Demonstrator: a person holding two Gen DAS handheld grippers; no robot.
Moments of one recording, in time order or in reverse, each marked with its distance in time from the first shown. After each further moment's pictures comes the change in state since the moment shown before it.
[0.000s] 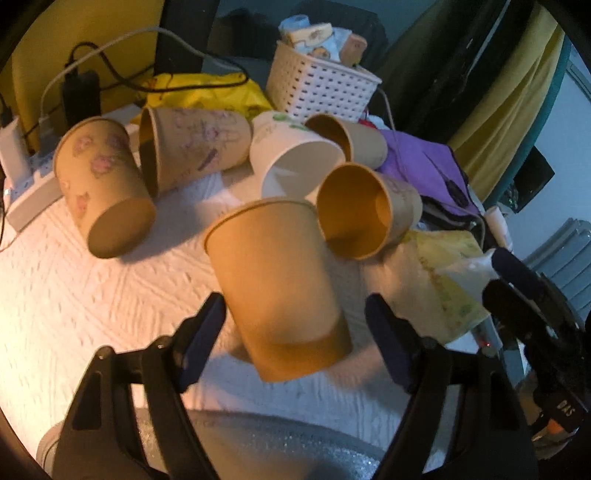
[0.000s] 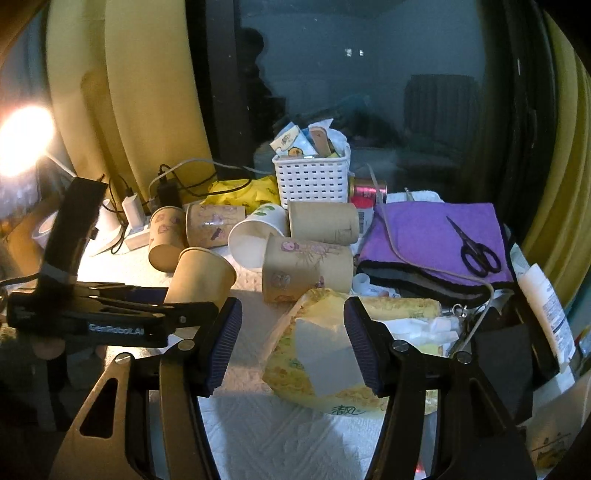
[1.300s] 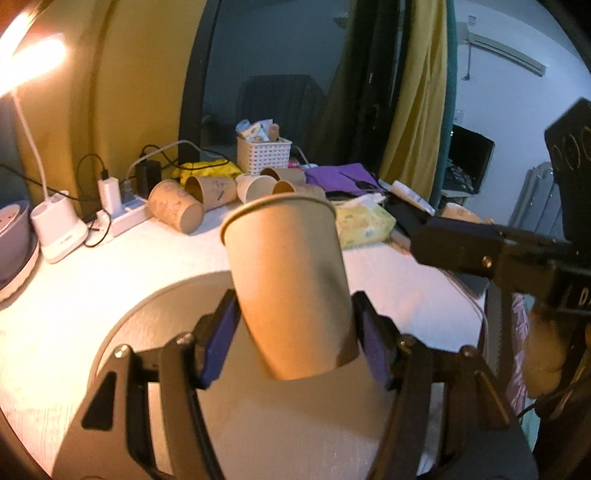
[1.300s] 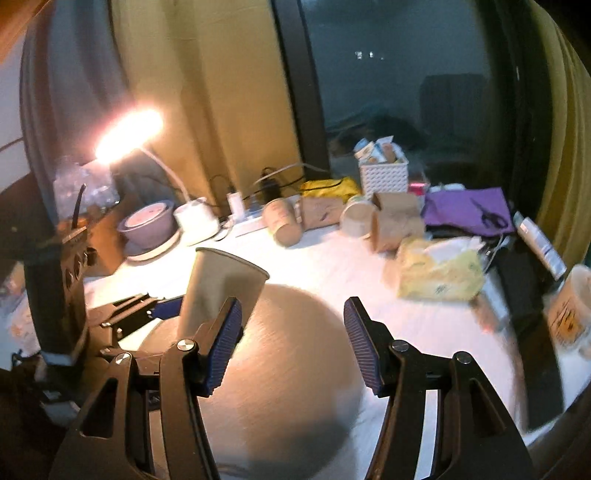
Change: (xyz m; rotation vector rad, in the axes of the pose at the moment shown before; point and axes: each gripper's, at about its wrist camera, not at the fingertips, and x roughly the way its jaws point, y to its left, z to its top) left arm -0.189 -0.012 -0.175 0.273 -0.336 -0.022; right arm -0.141 0.125 -0.053 0.050 -0.016 0.128
